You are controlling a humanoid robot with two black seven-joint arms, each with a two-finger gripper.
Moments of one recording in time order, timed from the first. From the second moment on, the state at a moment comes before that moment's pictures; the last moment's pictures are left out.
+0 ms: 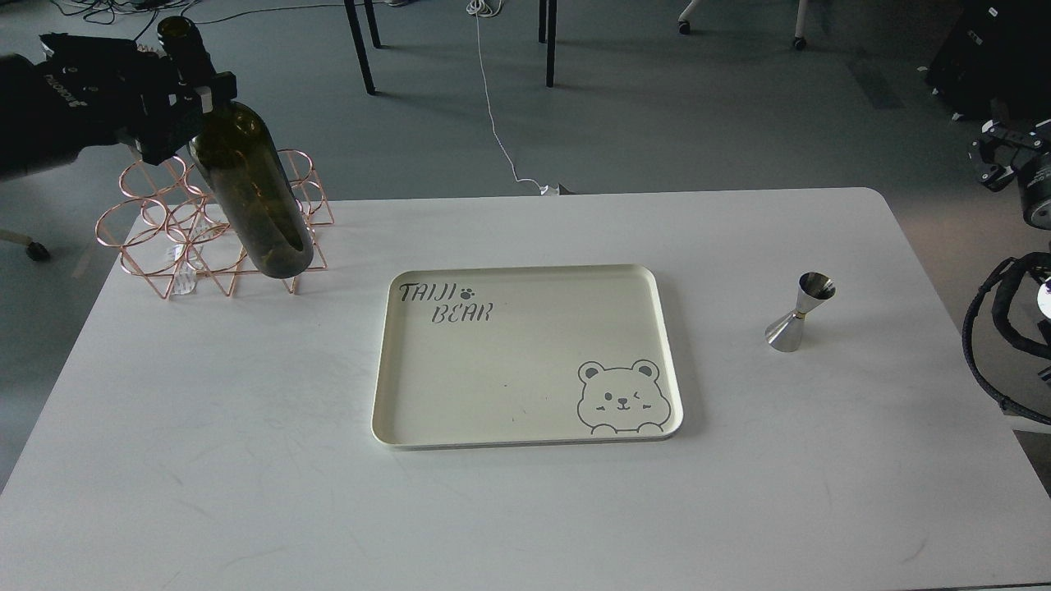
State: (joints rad) left arm -1.01 1.21 -0.51 -1.43 1.73 -0.12 -0.48; right arm 0.86 -0.48 0.63 0.27 0.23 0.49 0.49
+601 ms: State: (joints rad) left arm -1.09 1.09 -0.50 -1.24 1.73 -0.12 -0.47; right arm 0.86 -0.48 0.63 0.27 0.23 0.49 0.49
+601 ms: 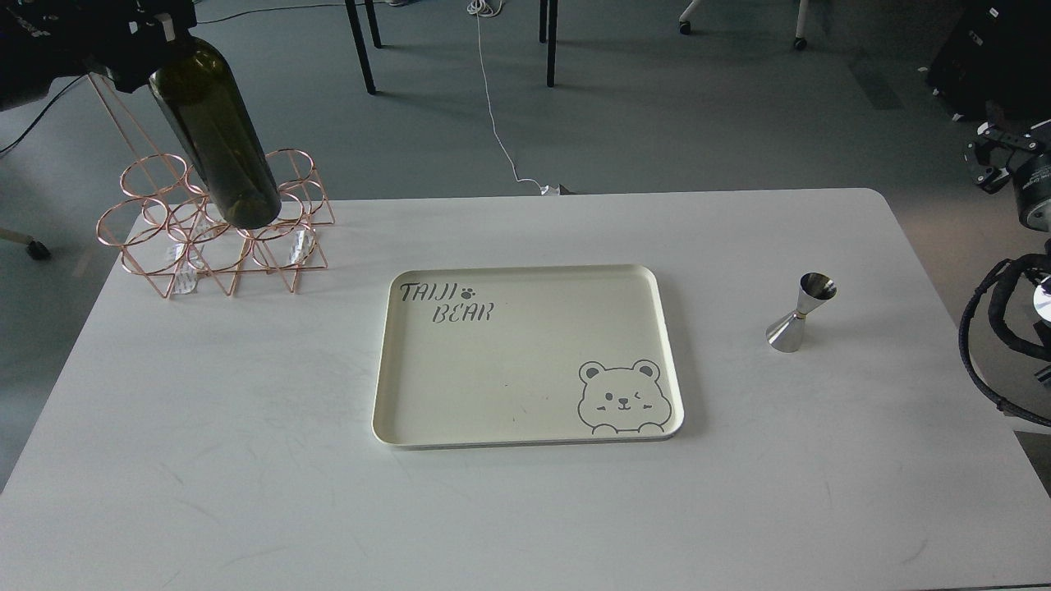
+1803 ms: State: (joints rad) left arm -1.08 0.99 -0.40 -1.12 1.73 -0.04 -0.48; right arm 0.86 -0.49 0.63 0.27 0.23 0.49 0.49
